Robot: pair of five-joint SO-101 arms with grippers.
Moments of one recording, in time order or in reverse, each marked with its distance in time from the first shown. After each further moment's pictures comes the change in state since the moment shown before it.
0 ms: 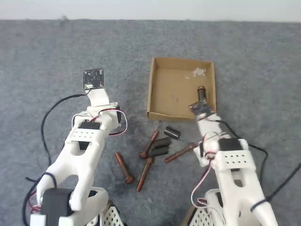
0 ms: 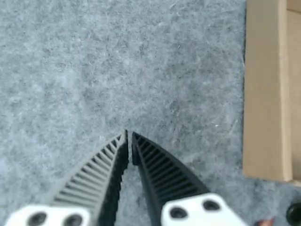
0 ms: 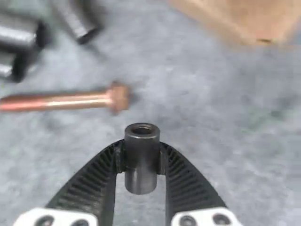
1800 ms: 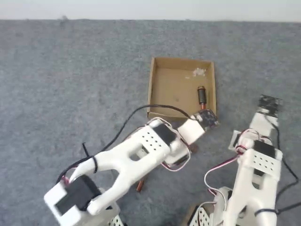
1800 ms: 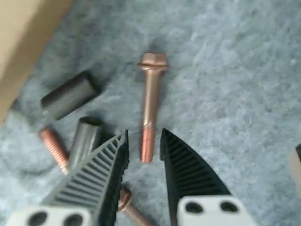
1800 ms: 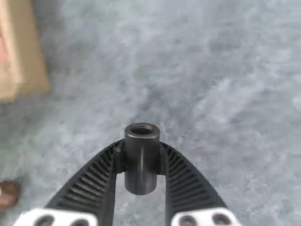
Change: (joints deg) left arm 45.5 11.8 -25.3 40.9 -19.4; right arm 28.0 0.1 -2.3 -9.5 -16.9
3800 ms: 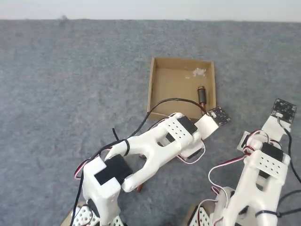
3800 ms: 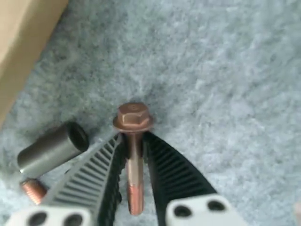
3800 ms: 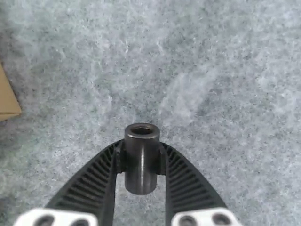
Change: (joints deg) left arm 1.4 23.9 -19.8 2.0 2.5; right arm 4.7 0.0 -0.2 0.0 -1.3
